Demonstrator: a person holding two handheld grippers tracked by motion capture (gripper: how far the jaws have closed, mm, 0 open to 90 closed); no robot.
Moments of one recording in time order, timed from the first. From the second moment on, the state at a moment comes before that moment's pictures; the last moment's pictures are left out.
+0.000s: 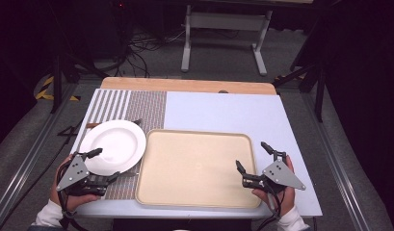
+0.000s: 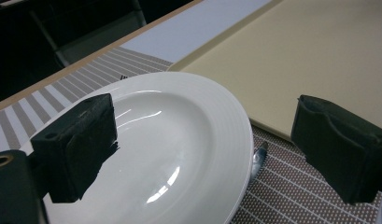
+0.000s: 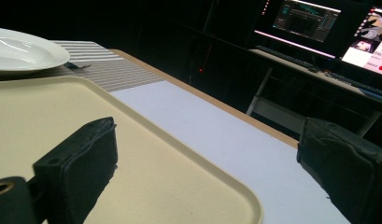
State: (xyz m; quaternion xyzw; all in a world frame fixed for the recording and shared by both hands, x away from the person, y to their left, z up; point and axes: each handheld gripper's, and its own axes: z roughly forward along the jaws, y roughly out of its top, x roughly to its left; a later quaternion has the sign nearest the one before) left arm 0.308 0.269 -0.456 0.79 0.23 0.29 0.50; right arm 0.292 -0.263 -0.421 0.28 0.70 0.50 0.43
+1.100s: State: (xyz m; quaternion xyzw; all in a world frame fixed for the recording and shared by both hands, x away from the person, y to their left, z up) left arm 0.295 0.338 -0.453 0.78 0.32 0.29 0.45; right arm 0.307 -0.257 -0.420 0.27 0.71 0.50 0.42
